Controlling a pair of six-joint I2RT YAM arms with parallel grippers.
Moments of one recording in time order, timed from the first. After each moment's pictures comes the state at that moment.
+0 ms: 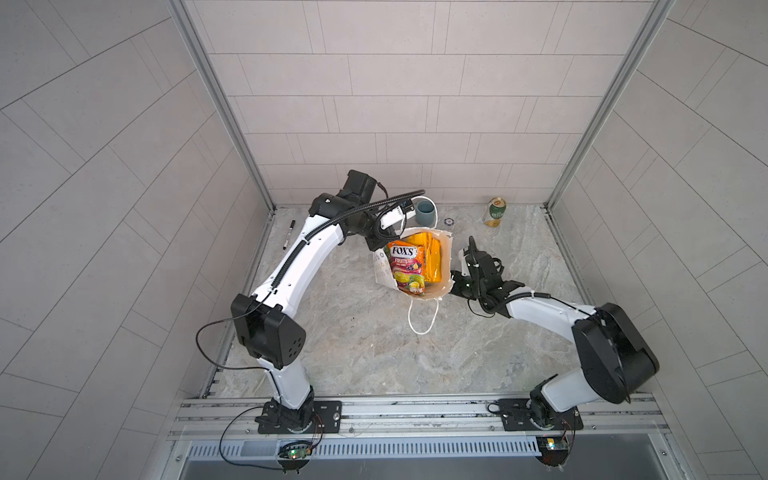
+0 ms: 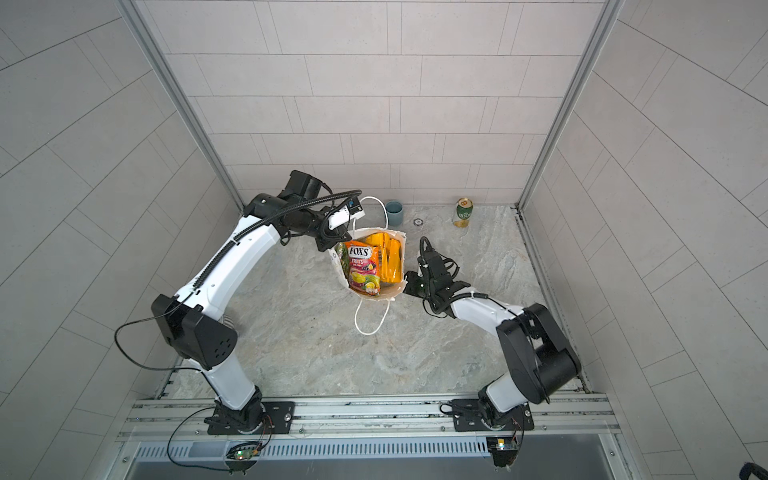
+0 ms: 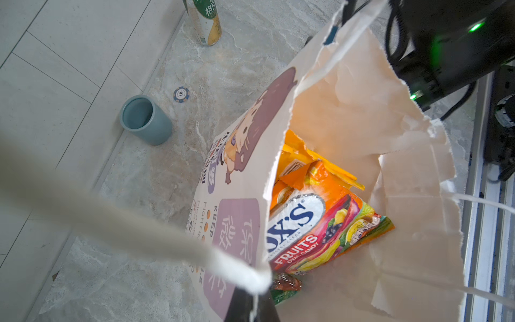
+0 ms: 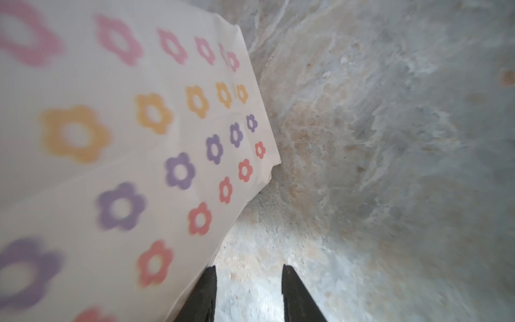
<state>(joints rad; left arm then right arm) -0.41 1.75 1.89 -1.08 0.43 0.69 0.44 1.42 0.78 -0.07 -0.14 0.67</state>
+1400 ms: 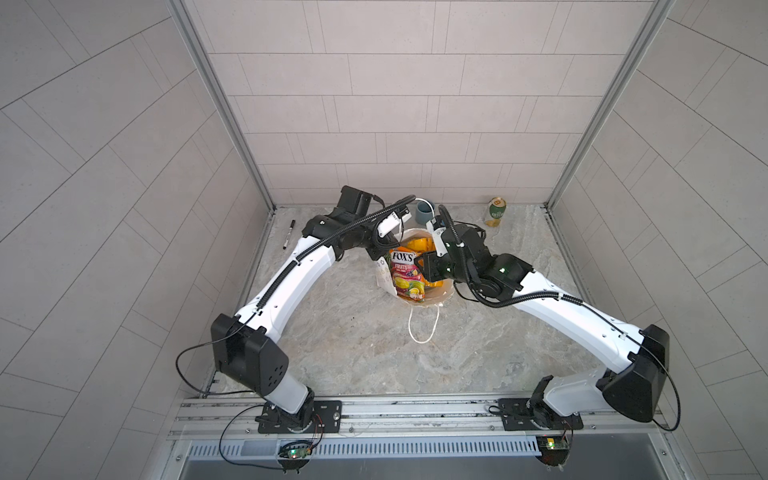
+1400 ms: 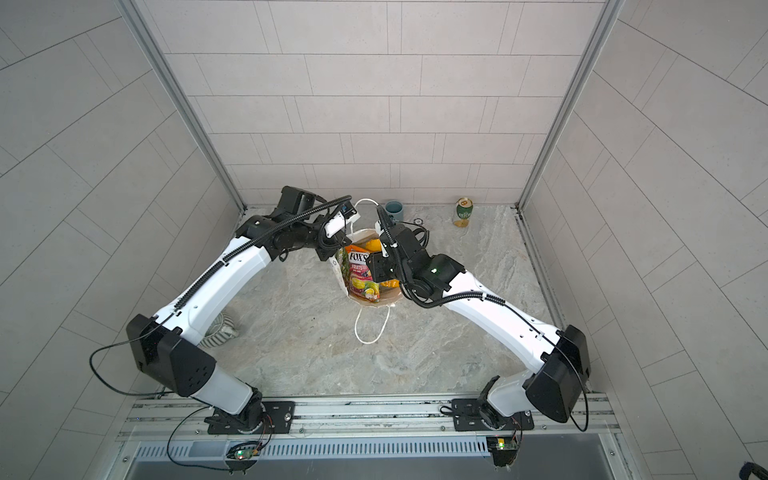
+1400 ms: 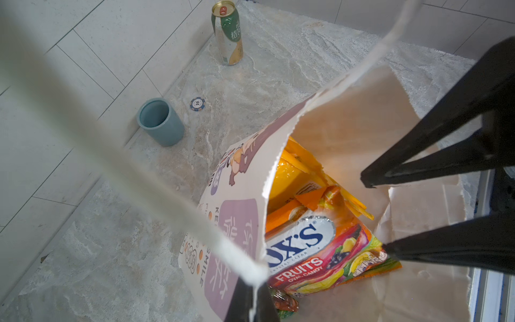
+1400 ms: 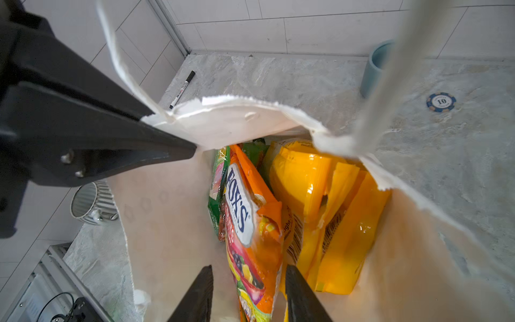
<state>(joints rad) -0.43 1.57 1.60 -0.81 0.41 0.49 0.75 1.43 1.35 -0.56 0.09 0.47</state>
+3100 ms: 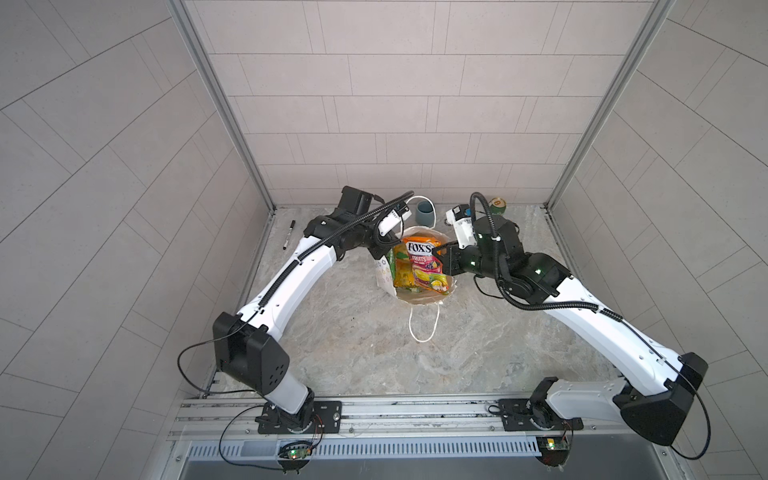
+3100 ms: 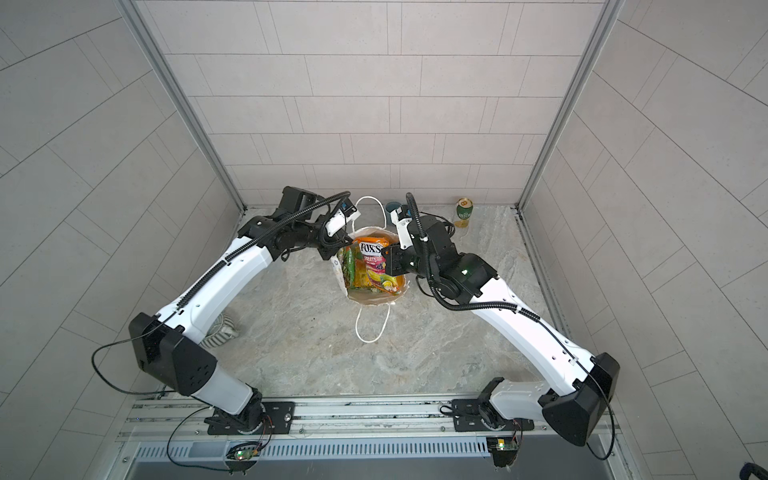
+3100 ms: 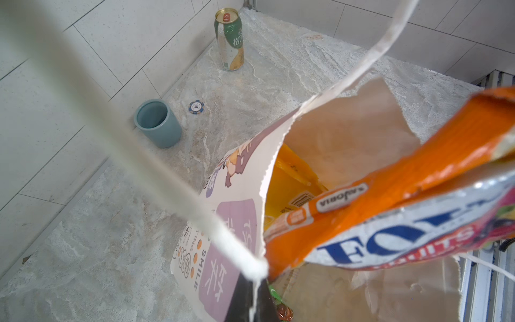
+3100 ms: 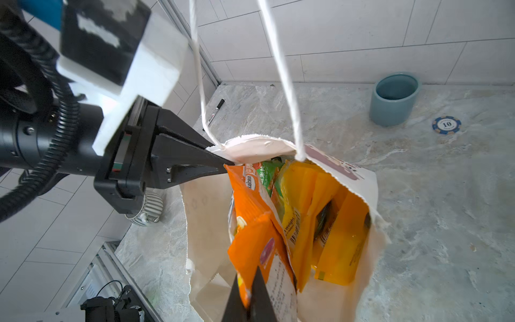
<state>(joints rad) -0.43 1.58 1.59 -0.78 0.43 0.44 0.64 1.26 1.37 -0.62 -0.10 0.45</state>
